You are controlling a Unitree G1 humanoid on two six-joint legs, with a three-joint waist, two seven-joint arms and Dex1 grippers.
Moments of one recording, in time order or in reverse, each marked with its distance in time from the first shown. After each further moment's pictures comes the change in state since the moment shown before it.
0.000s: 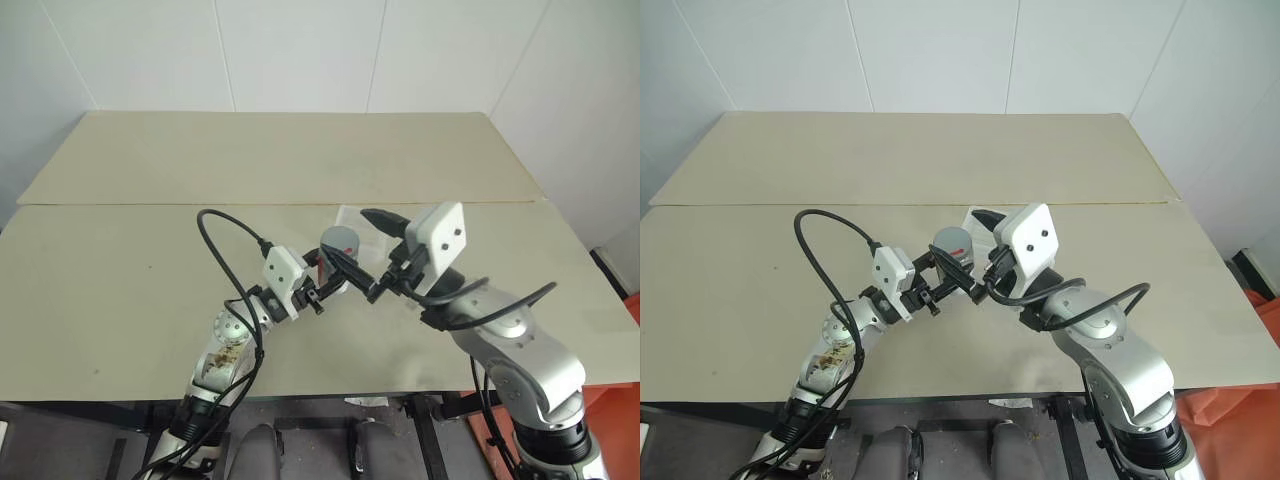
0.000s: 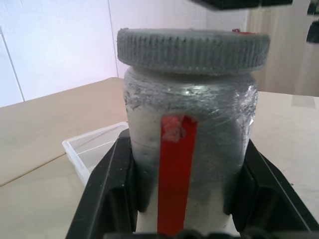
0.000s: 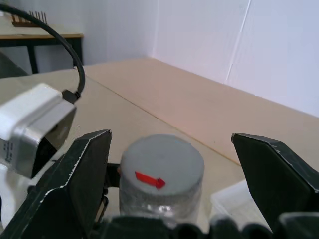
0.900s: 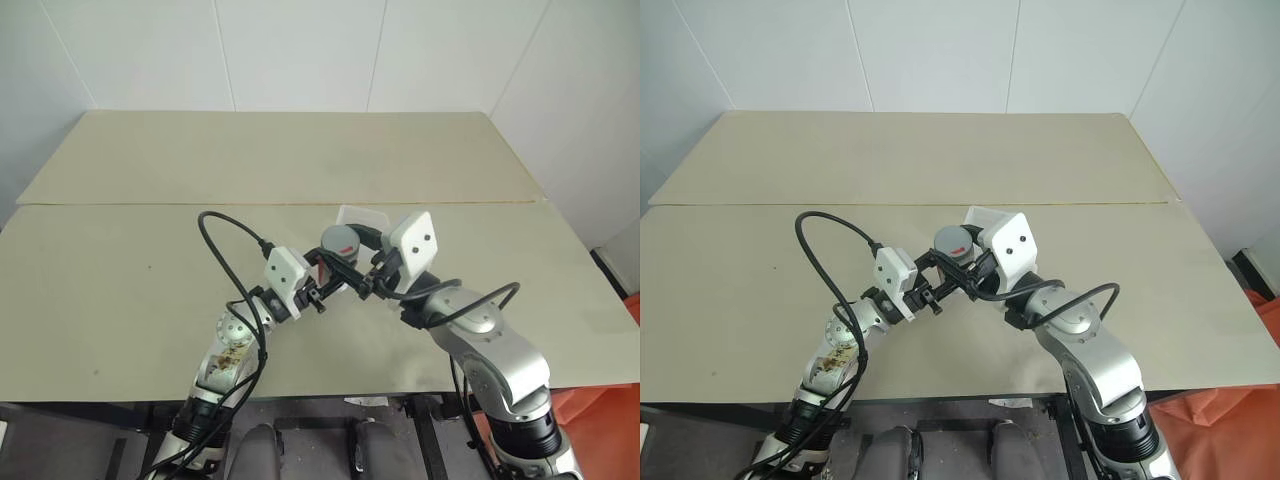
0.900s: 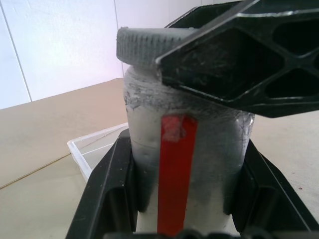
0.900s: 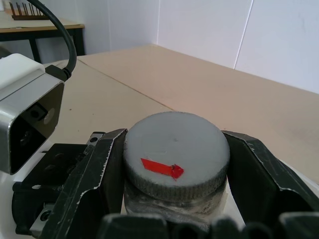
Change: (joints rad) left arm 0.010 -0.016 -0.004 -0.005 0.020 -0.011 0.023; right arm -0.021 0.100 0.046 0.113 -0.109 -0.028 0.061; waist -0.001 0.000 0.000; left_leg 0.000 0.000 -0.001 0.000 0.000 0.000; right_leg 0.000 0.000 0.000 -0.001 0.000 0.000
